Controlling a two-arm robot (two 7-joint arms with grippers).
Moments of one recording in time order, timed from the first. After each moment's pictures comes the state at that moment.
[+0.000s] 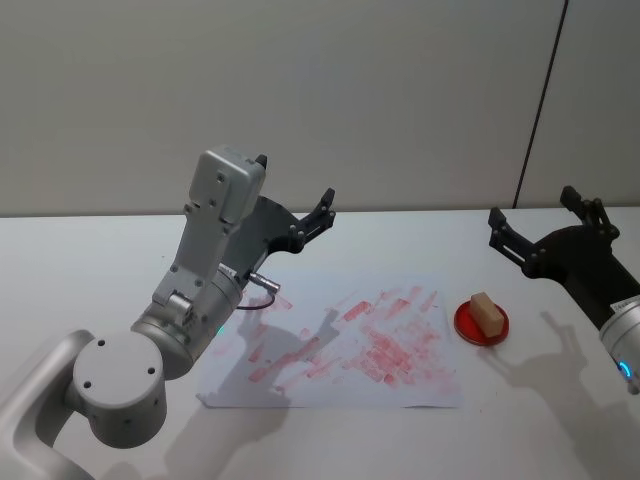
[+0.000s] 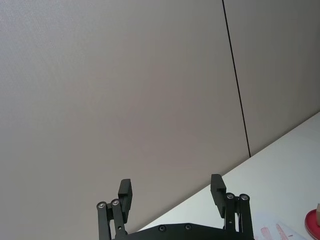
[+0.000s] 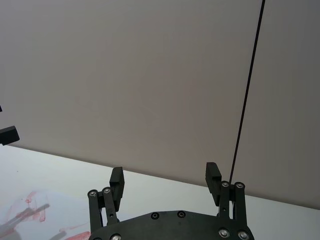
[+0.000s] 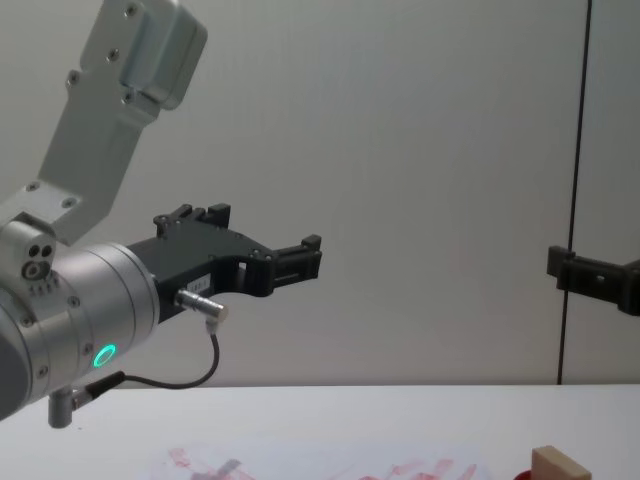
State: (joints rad) left arm -0.24 0.38 0.45 -1.63 -0.20 0.01 -0.01; right arm -0.01 0.34 -0.23 -1.77 0.29 0.03 0.07
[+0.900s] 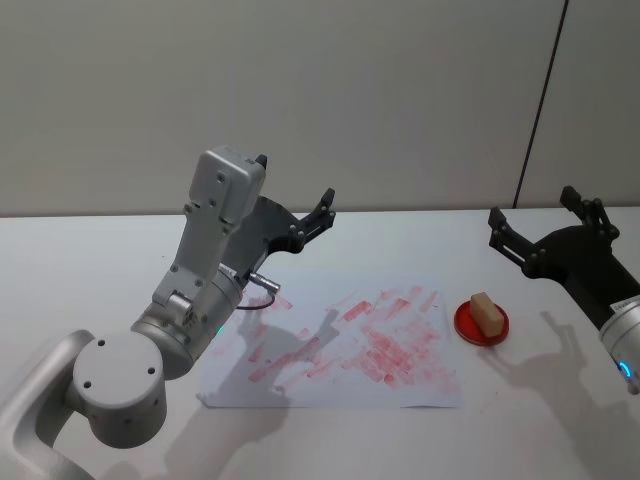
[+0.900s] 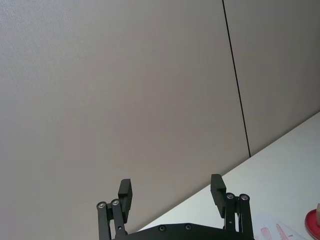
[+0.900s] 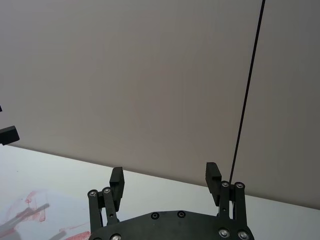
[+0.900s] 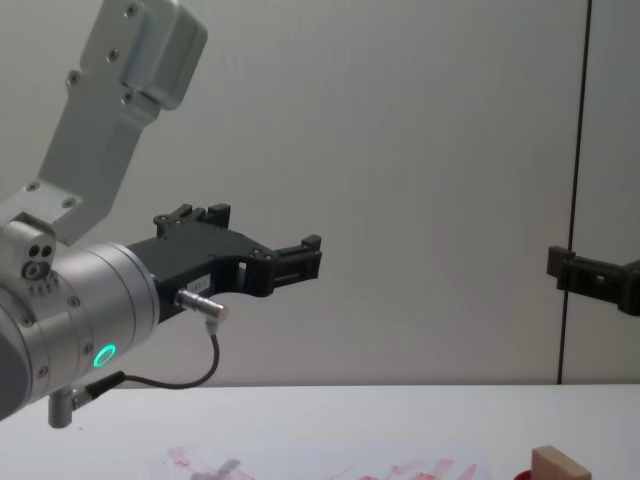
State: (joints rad) left arm -0.24 0.38 0.45 -1.63 -0.20 0.01 -0.01; right arm -0.01 0.34 -0.23 -1.77 0.29 0.03 0.07
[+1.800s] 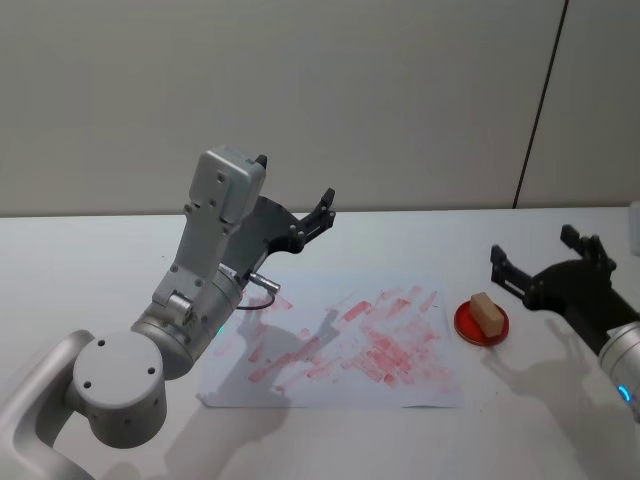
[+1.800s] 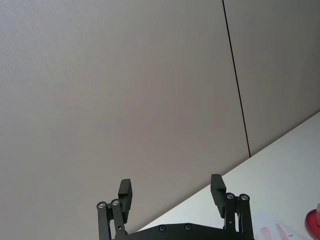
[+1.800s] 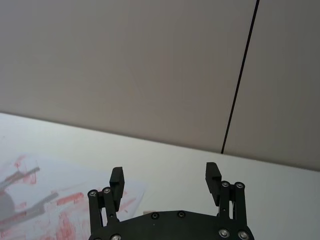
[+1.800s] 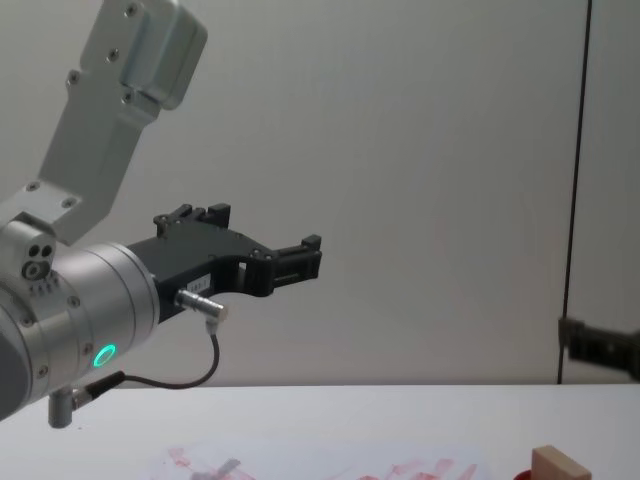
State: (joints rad) left arm -0.24 0.38 0.45 -1.63 -0.20 0.01 -0.01; right arm -0.05 0.35 -0.23 -1.78 0.27 0.15 0.04
